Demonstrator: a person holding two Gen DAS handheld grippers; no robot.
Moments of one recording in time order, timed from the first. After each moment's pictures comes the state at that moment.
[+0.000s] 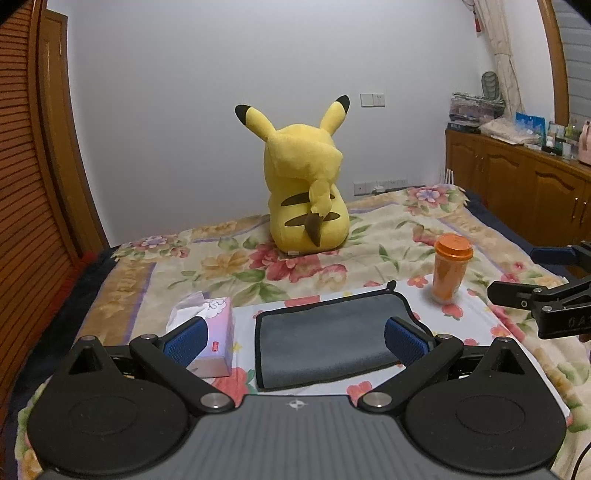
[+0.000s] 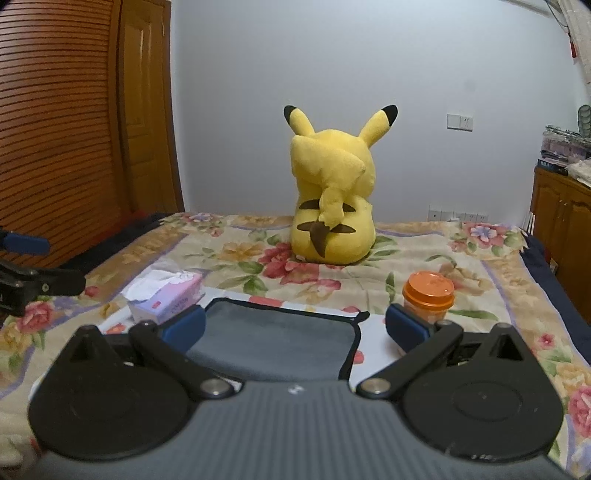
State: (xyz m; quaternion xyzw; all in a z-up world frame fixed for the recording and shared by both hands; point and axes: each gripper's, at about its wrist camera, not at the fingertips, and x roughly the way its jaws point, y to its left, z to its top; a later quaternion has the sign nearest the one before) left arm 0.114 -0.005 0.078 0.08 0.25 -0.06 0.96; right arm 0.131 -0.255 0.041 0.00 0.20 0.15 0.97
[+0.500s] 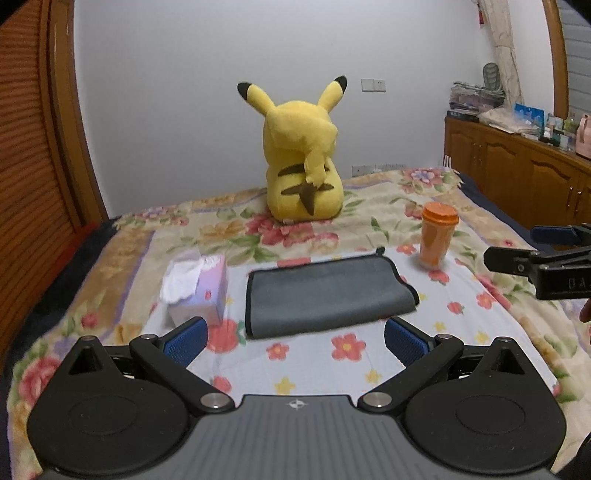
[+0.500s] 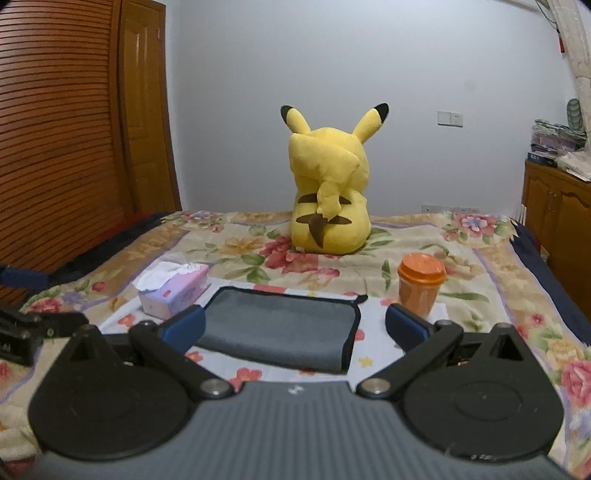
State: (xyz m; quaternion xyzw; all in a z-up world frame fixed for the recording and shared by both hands) left arm 0.065 -0.005 0.043 0.06 0.28 -0.05 0.96; right arm 0.091 -0.253 0.031 0.01 0.20 0.14 0.97
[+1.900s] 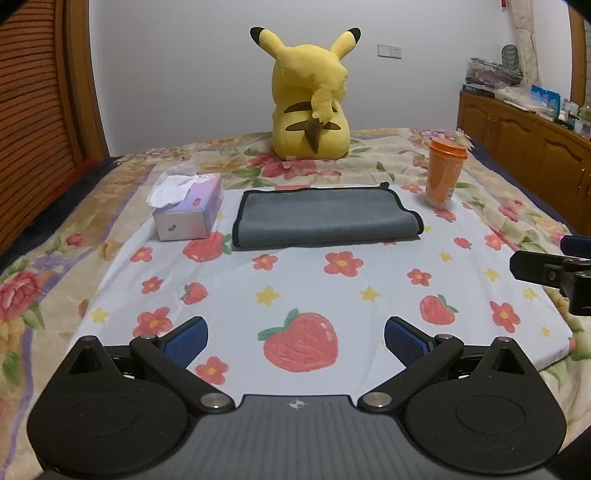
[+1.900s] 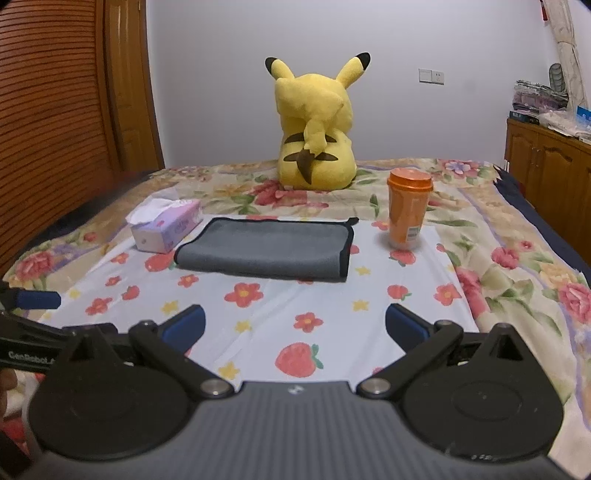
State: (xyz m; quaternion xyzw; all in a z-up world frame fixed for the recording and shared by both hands) left arm 0.038 -0.012 -0.049 0.03 0.33 -0.04 0.94; right arm 0.046 -0.244 -0.036 0.01 0.26 0.11 0.96
